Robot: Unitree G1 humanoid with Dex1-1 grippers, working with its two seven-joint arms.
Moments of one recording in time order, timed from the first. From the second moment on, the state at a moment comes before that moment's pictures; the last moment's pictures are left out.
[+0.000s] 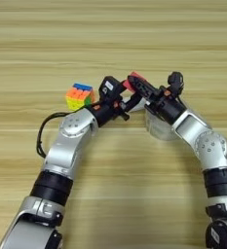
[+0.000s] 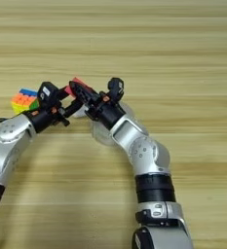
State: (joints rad) left arm -0.35 0.09 -0.14 0.23 -0.16 0.04 -0.57; right arm -0.39 0.08 -0.13 0.16 0.74 0.57 0.44
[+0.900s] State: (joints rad) left arm -0.35 0.10 -0.14 0.24 -0.16 0.04 -0.56; right arm -0.39 0.08 -0.12 0.15 0.71 0.51 0.44
